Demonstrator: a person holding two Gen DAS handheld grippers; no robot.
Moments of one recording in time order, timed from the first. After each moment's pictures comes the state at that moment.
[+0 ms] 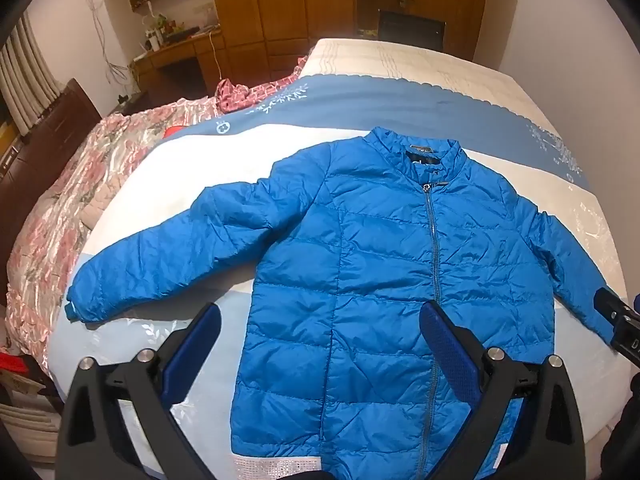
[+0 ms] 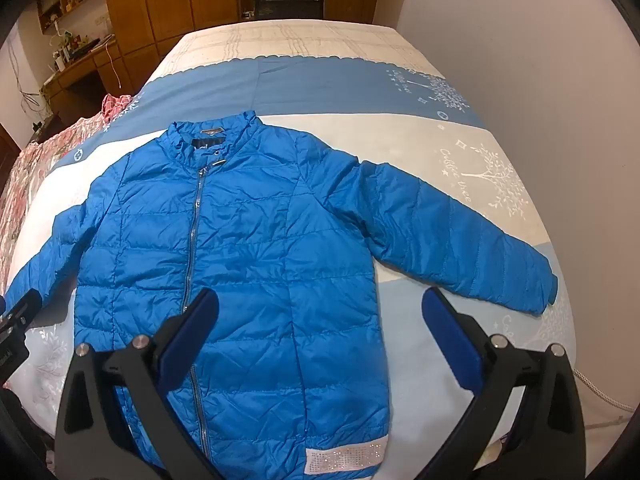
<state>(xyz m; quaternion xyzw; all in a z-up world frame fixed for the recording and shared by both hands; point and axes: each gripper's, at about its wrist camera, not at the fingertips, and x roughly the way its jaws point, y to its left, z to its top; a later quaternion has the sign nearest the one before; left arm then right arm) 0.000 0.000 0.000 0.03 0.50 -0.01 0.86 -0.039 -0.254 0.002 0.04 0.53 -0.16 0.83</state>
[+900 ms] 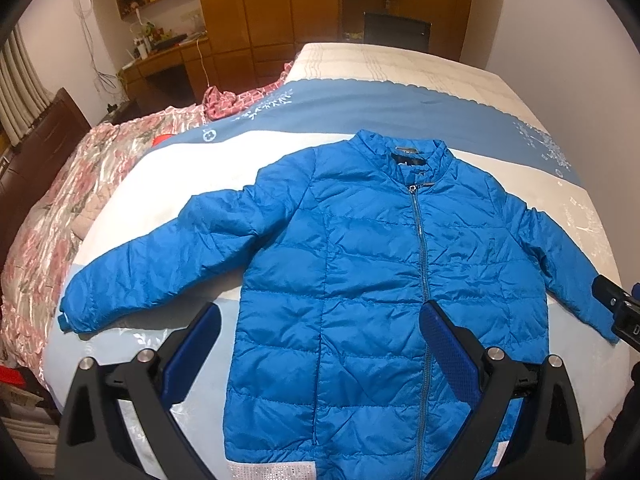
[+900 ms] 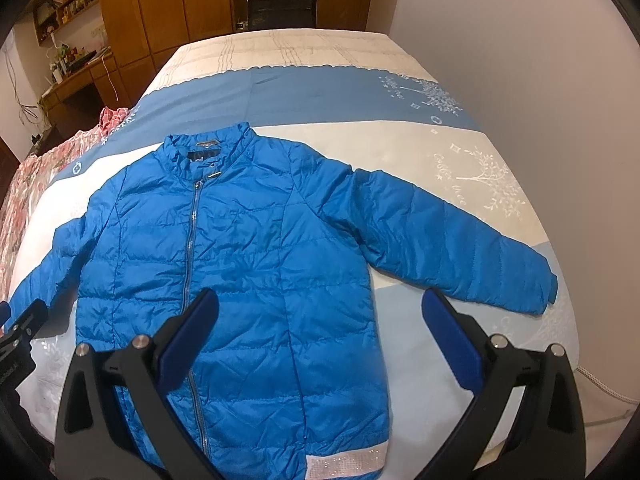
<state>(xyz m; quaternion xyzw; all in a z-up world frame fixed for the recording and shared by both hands) -0.001 -0.008 -0.002 0.04 0.49 -0.03 0.87 -0.037 -0.259 0.008 0.05 0.51 -0.17 0.84</state>
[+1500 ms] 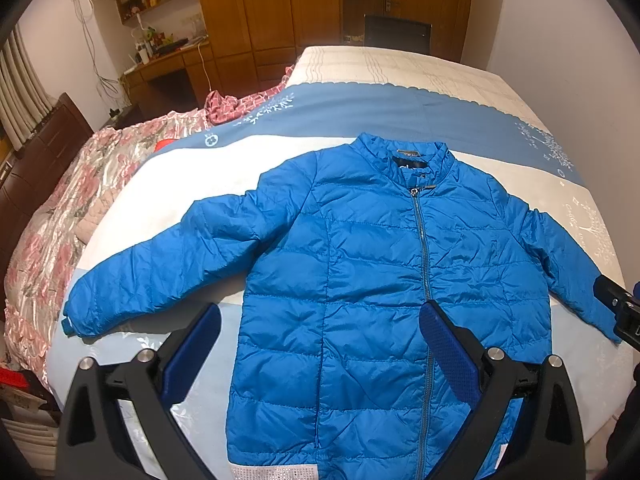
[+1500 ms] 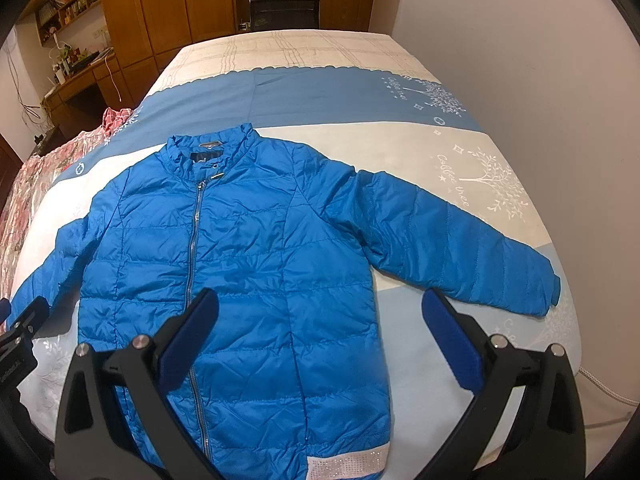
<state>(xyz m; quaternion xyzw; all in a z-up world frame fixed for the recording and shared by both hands) 0.000 -0.011 0.000 0.04 0.49 -0.03 0.87 -0.042 -0.261 0.007 0.05 0.51 -0.16 0.85</state>
